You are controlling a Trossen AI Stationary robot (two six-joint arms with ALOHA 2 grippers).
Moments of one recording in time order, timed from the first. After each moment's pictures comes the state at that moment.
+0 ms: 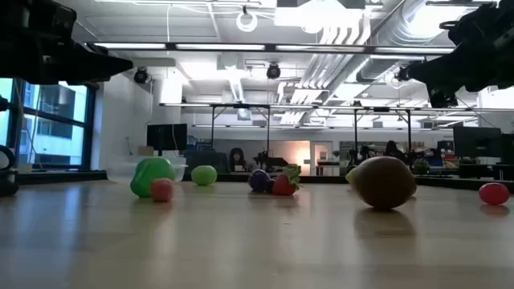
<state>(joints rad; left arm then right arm) 0.20 0.01 0.01 0.02 -0.02 0.36 0.07 0.02 0.05 -0.08 0.11 0.16</state>
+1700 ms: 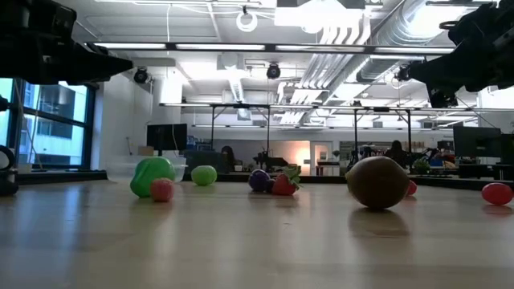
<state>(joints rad) 0.20 0.01 0.01 0.02 -0.02 0.36 0.07 0.02 0.05 -0.08 0.11 0.16</state>
